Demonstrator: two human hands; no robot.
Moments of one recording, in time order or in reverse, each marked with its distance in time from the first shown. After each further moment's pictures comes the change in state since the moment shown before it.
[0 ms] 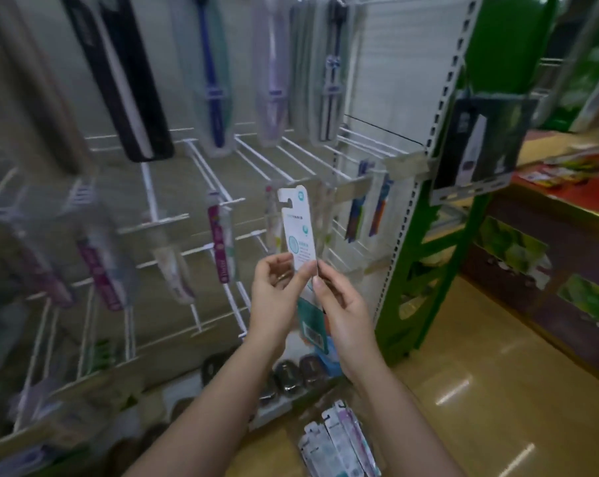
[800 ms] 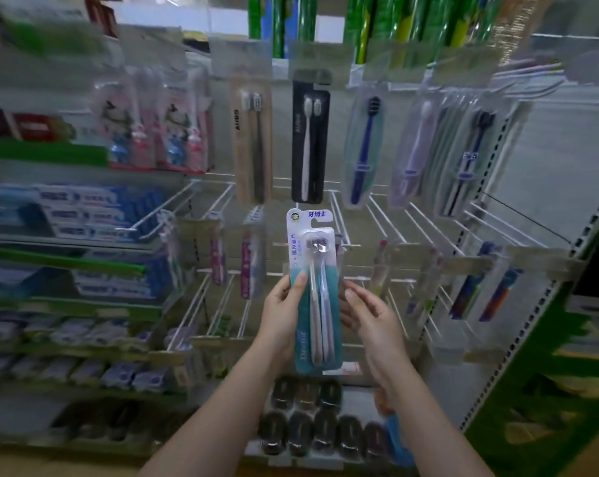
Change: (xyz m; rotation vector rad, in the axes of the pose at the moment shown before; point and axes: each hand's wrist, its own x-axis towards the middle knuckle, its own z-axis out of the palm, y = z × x) left_hand -0.039 0.068 -0.077 -0.164 0.289 0.007; right_hand 0.015 -0.046 0.053 0.182 -0.341 0.149
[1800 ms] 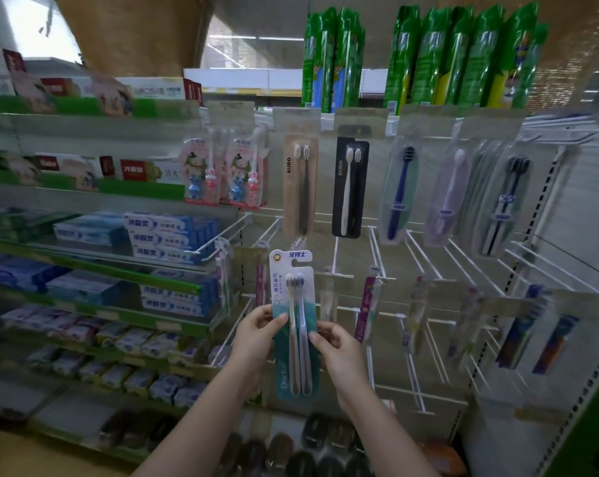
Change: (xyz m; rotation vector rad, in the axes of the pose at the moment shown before) left_hand -0.029 0.034 -0.074 0.263 0.253 0.068; right_hand -0.016 0.025 0.071 -0.167 -0.214 0.067
